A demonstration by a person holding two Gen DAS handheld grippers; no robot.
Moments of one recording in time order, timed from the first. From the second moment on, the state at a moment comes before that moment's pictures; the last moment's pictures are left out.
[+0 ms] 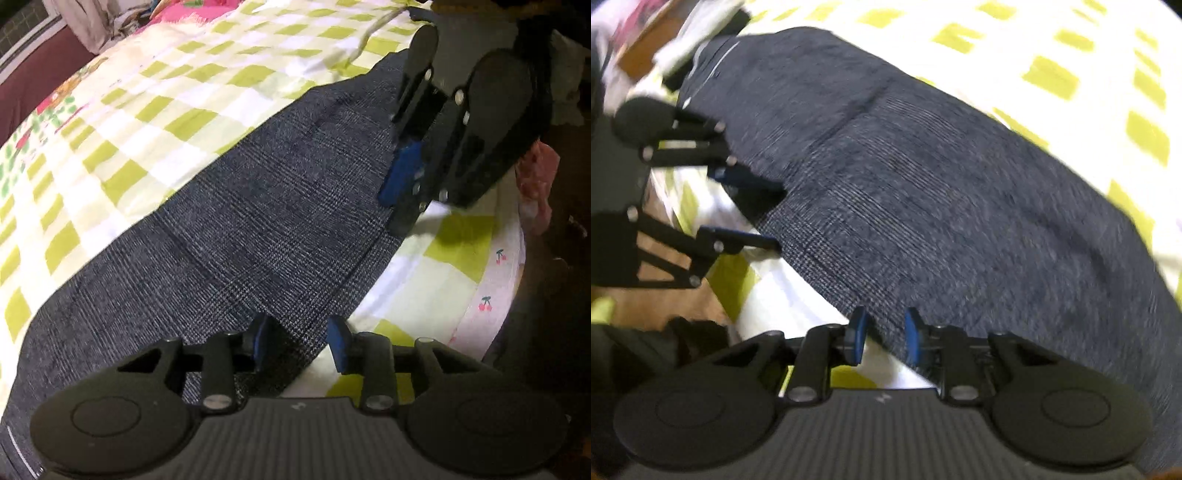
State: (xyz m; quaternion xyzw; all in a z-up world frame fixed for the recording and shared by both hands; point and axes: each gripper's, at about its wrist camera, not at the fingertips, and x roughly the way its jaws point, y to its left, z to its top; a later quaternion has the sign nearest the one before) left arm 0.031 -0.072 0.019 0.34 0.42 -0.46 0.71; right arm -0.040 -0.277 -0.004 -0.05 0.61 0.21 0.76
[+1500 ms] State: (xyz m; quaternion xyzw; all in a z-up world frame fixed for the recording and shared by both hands) left arm 0.029 -0.075 0.014 0.32 0.39 -0.45 0.74; right arm -0.039 -0.247 0.017 0.03 0.56 0.16 0.81
